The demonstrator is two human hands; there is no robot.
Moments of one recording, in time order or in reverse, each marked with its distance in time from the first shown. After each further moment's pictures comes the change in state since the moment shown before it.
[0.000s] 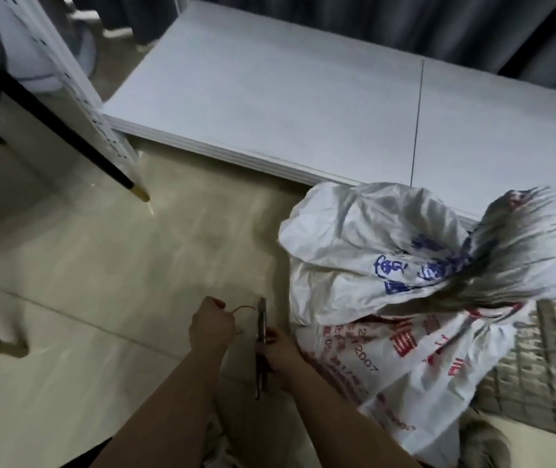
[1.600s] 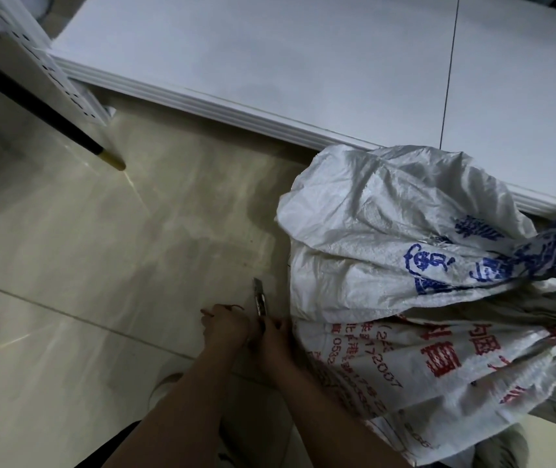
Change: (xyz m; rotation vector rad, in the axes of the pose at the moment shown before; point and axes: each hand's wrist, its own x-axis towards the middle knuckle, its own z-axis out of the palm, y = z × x) left_hand 0.028 -0.017 0.064 0.121 -0.134 -0.165; right_hand 0.054 0.037 0.009 -0.630 0.199 -0.162
